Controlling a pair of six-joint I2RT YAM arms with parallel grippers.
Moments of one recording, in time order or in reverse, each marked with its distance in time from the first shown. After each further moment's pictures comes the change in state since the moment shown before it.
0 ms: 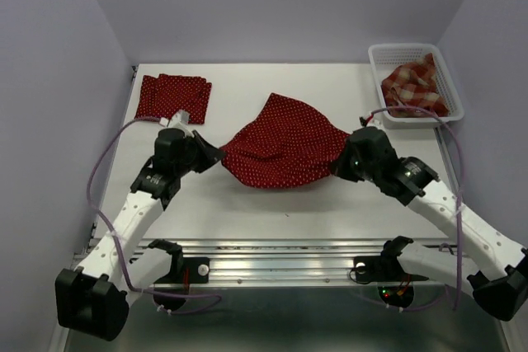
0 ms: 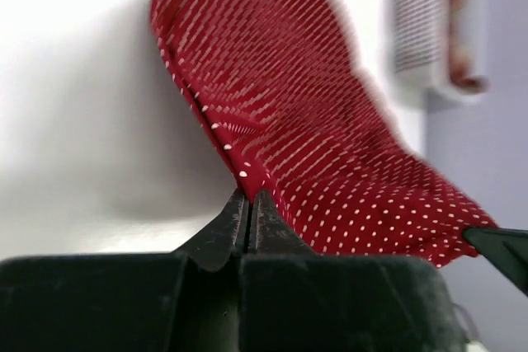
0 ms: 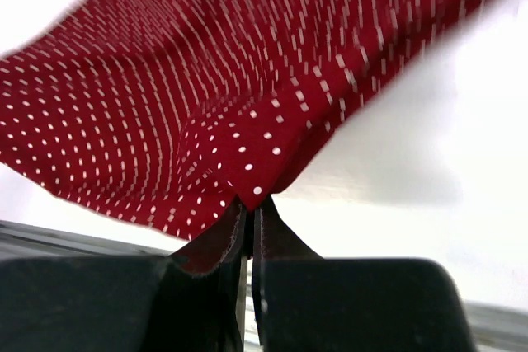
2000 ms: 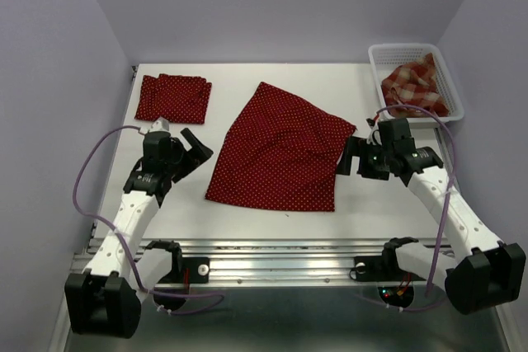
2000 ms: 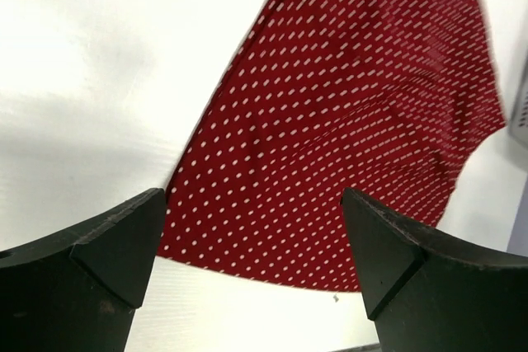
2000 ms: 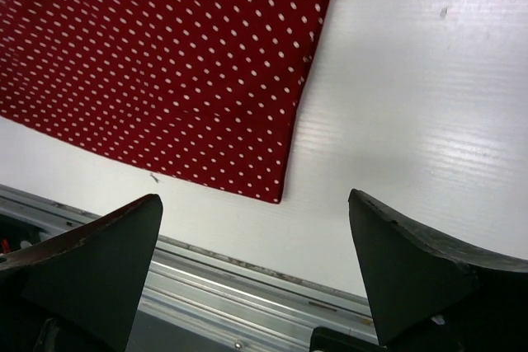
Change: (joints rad) left arm 0.175 0.028 0.005 -0.107 -0.078 0.079; right arm -0.435 0.105 -0.030 -0.013 -0.453 -0.470
